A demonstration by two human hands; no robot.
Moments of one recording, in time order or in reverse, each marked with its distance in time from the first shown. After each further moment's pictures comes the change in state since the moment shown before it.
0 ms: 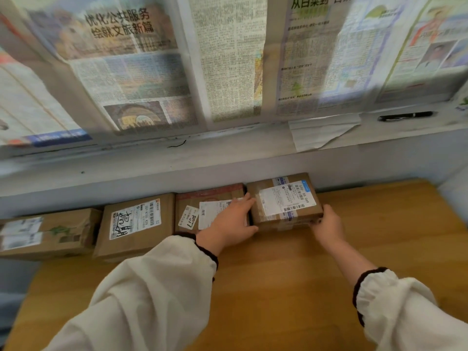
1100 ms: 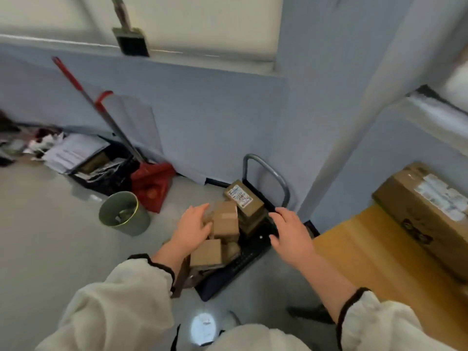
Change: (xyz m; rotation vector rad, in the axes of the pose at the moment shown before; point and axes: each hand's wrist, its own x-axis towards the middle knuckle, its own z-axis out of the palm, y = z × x) left_hand -0.710 -0.421 0.072 -0.425 0.807 -1.231; right_hand -0.561 -0.296 0.476 -0.683 -0.861 -1.594
